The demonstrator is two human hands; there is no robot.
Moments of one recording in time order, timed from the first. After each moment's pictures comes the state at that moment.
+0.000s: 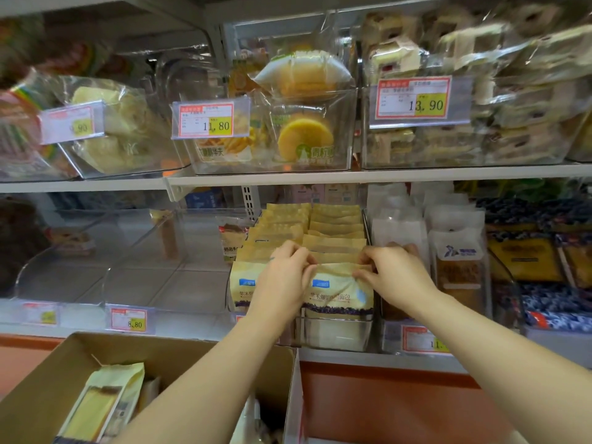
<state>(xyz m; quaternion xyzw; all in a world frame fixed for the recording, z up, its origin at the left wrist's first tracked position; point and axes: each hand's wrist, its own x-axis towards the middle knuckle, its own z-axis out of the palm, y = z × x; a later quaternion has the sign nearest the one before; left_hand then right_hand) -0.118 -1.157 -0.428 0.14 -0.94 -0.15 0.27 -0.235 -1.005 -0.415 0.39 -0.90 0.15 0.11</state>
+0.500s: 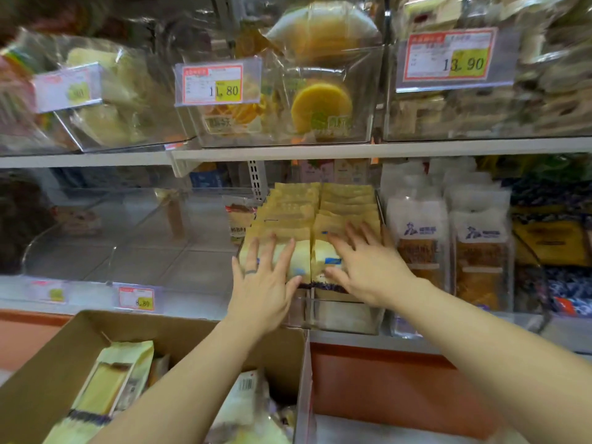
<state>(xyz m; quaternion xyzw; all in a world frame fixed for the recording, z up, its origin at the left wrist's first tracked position) -0.084 -1.193 -0.475 0.23 -0.97 0.00 0.11 -0.218 -1.046 -0.439 0.46 -0.88 0.03 0.09</state>
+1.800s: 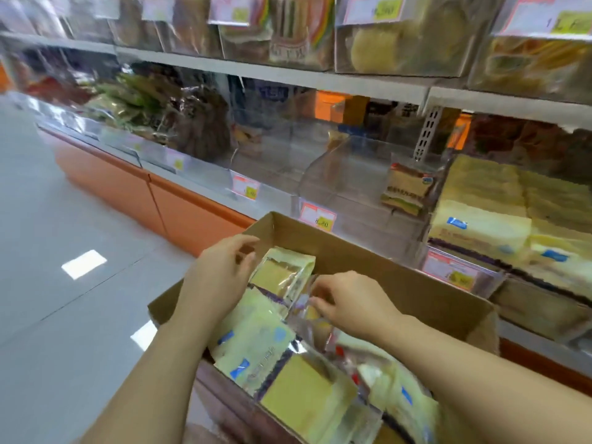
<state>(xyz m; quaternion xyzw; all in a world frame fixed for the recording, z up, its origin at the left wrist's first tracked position) 0.219 -1.286 -0.481 0.46 -0.82 -0.17 0.29 0.031 -1.184 -0.493 0.68 -0.72 0.12 -0.05</state>
